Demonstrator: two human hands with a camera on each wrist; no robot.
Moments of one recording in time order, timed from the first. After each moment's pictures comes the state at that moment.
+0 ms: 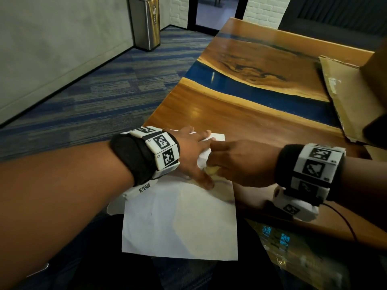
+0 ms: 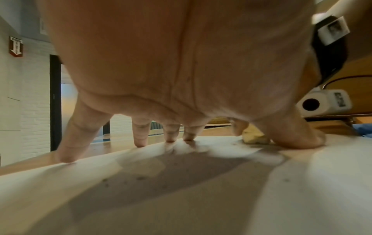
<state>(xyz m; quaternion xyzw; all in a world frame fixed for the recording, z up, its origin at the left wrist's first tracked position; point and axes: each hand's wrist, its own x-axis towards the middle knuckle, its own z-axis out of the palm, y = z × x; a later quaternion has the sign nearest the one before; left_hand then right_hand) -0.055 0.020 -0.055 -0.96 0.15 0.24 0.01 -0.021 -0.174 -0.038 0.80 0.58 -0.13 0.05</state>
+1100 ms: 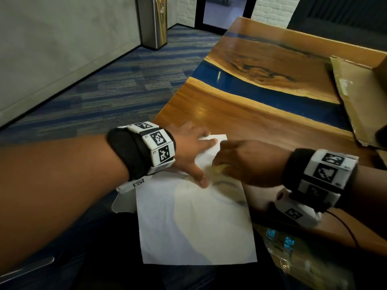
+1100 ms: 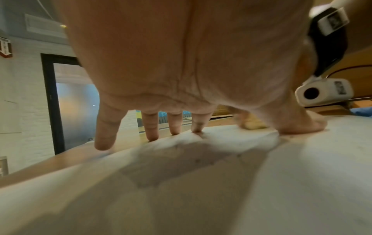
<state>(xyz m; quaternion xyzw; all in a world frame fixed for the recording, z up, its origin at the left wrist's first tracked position) -0.056 0.036 -0.050 -0.96 0.18 0.20 0.06 -0.025 -0.172 -0.032 0.83 0.53 -0.14 0.03</state>
